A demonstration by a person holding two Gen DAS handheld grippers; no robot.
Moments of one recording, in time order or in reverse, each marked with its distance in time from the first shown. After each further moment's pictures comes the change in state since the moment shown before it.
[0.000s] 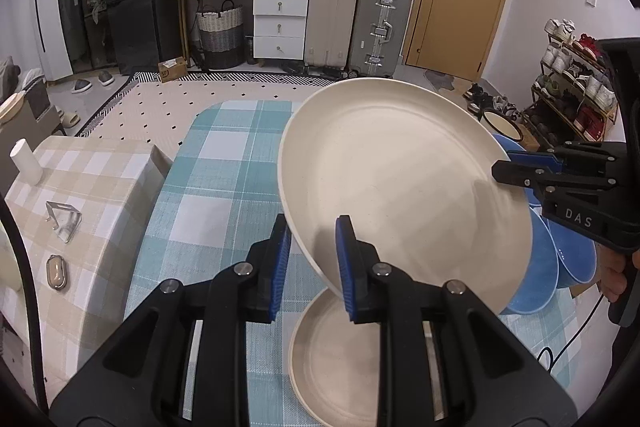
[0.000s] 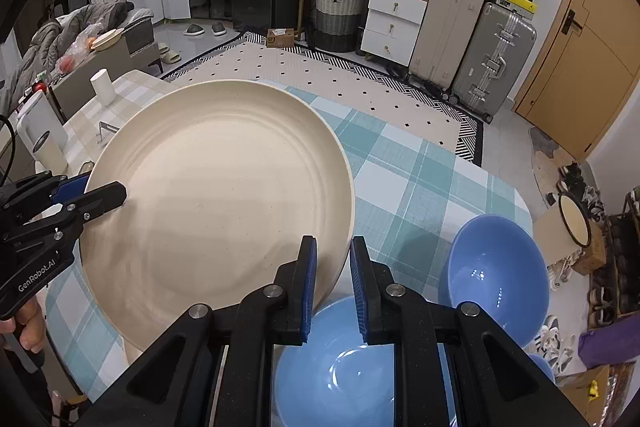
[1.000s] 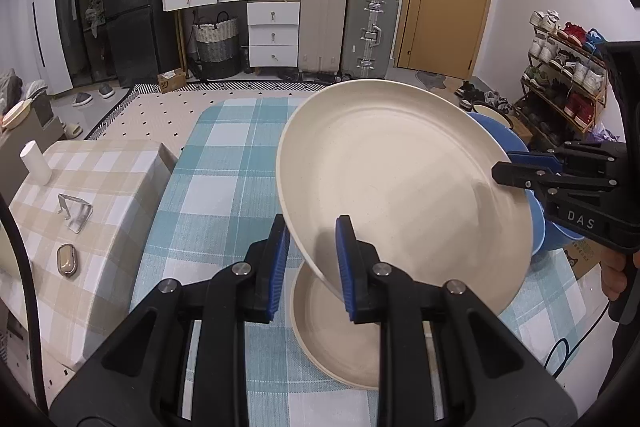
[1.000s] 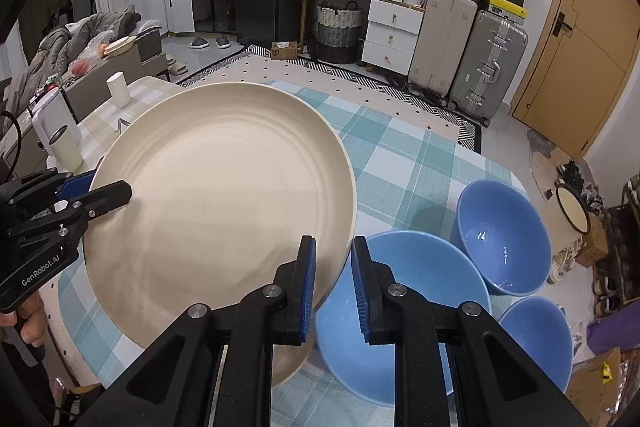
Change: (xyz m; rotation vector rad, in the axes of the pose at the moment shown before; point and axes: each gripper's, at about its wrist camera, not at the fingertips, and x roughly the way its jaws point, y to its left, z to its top) left arm -0.066 -0.018 -0.056 0.036 -0.033 -0.004; right arm -0.043 0.029 -0.058 0.018 -0.054 0.007
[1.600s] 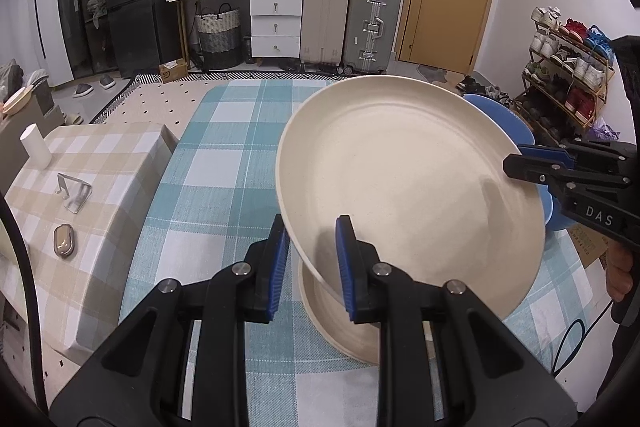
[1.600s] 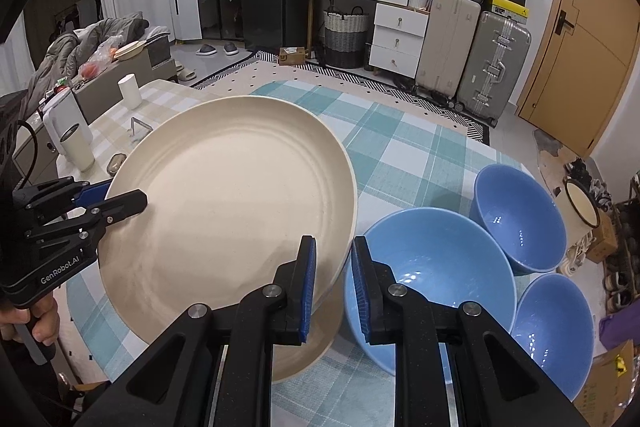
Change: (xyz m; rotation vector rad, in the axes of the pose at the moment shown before) left arm 0.007 0.010 -0.038 -0.012 0.026 0.002; right arm -0.007 0.019 -0.028 0.014 -0.034 0.034
